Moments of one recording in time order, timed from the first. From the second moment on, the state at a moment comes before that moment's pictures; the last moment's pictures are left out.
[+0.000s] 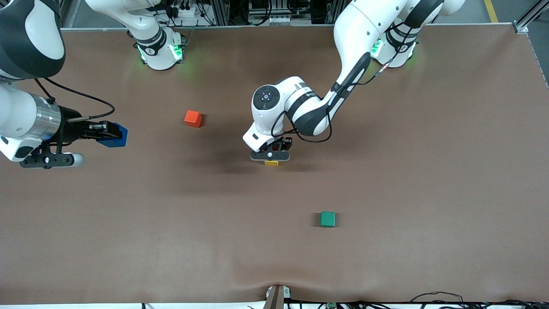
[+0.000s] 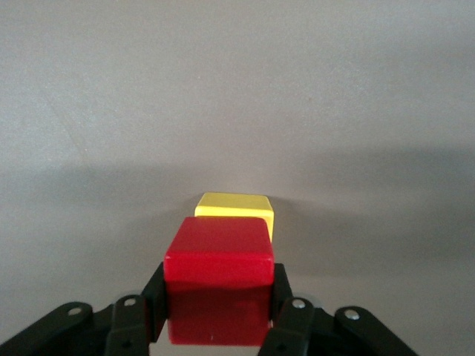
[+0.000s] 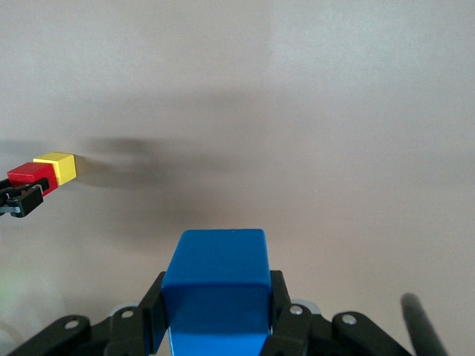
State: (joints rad) left arm -0.67 0.77 -0.23 -1.41 0.24 2.18 -0.94; right arm 0.19 0.27 -0.13 -1.36 0.19 1.40 0.07
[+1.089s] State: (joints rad) left arm -0.68 0.77 -0.23 -1.41 0.24 2.18 -0.94; right arm 0.21 0.27 -0.13 -1.36 0.19 1.40 0.14
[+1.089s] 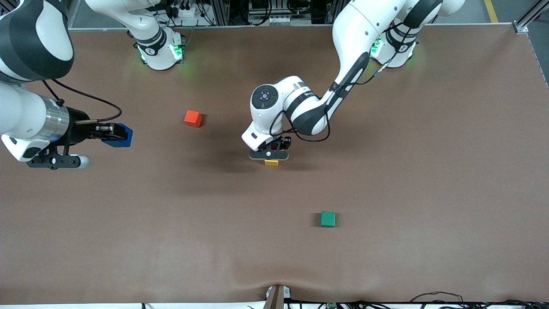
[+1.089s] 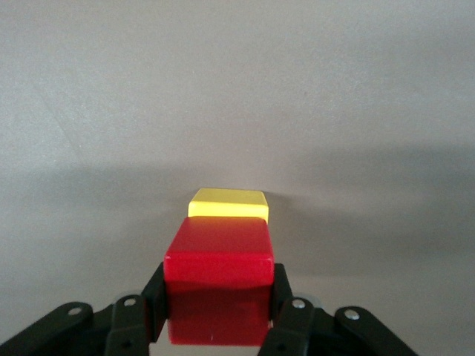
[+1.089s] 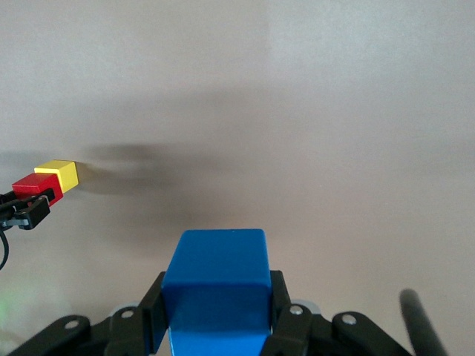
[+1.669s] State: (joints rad) left arm -0.68 0.78 -0.23 -1.41 0.24 2.17 -0.94; right arm 0.21 0.27 -0.13 -1.36 0.20 1.40 0.17
